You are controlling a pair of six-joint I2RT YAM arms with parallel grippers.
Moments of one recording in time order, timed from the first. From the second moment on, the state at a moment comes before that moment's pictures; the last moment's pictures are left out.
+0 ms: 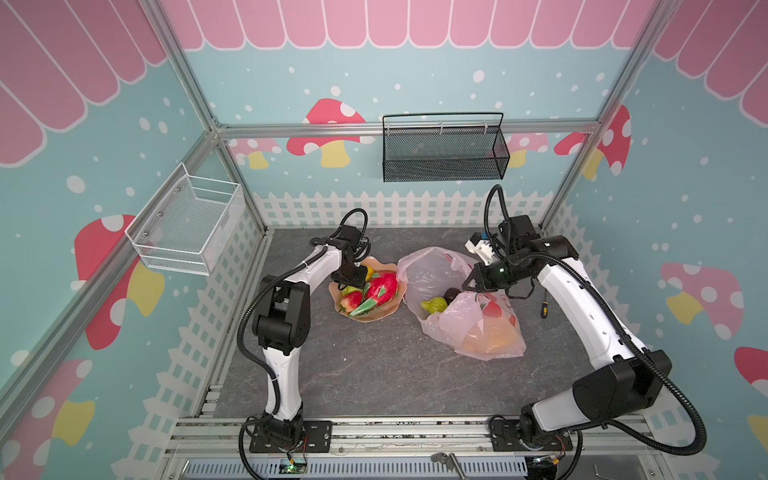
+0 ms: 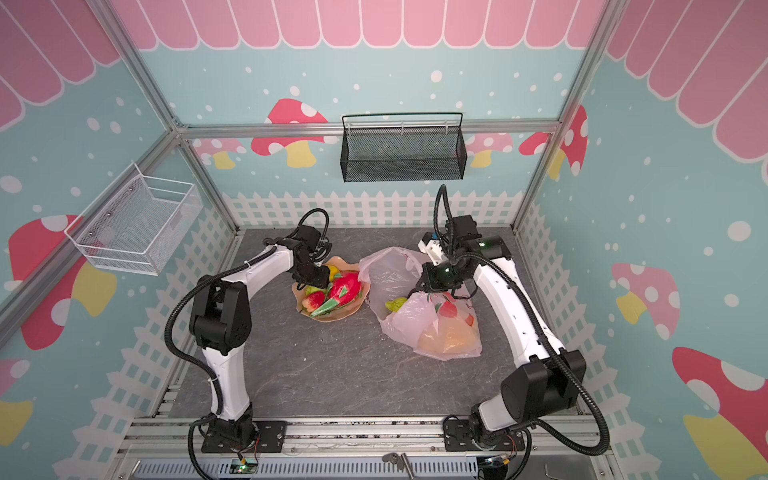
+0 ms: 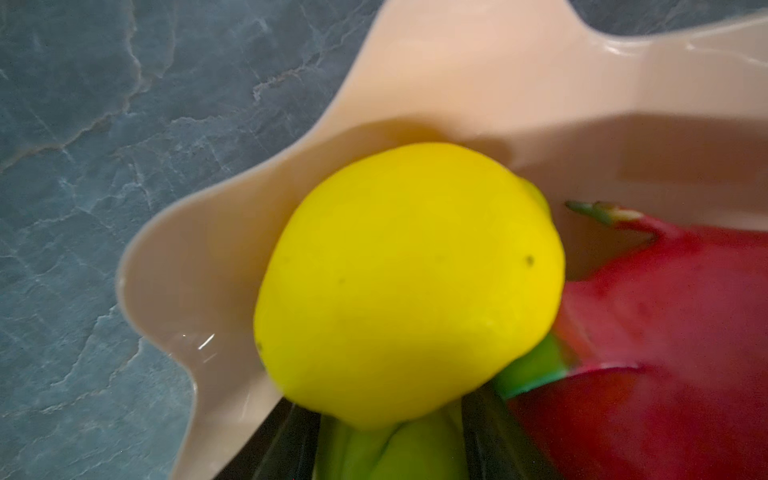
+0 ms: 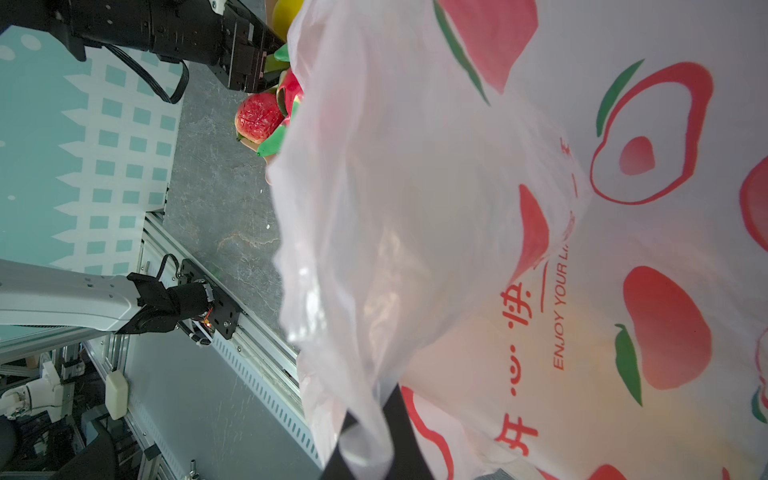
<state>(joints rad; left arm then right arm) -0.26 2.06 1.65 -0.87 0.05 -0.01 0.24 1.49 1.57 -1.24 -0.51 0.03</state>
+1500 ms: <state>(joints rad) -0.28 2.09 1.75 -0.97 0.08 -0.23 0.24 1.50 1.57 -1.24 -0.51 0.03</state>
